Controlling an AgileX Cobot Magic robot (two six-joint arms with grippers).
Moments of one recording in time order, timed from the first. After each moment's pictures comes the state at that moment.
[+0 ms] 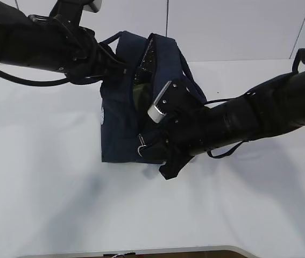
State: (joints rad) left arm -0.55 1.72 -1.17 -1.11 0.16 1.11; right arm 0.40 1.90 -1.04 1.49 0.58 -2.01
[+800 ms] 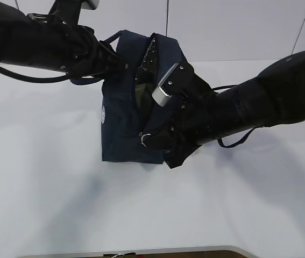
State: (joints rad) left arm -0.55 1.72 -1.17 -1.19 0.16 1.12; right arm 0.40 1.80 -1.04 1.32 0.58 -1.80
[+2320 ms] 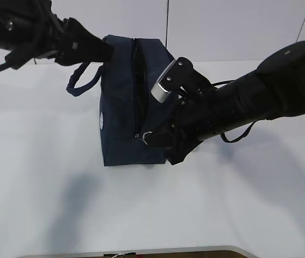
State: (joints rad) left arm -0.37 1.54 -1.13 -1.18 0.63 1.21; right arm 0.40 1.79 -1.07 1.21 0.59 -1.69
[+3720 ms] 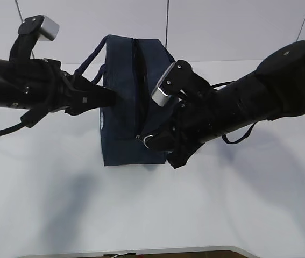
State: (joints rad) left arm -0.37 1.61 -0.89 -1.66 0.61 1.66; right arm 0.40 1.79 -1.07 1.17 0.60 -1.68
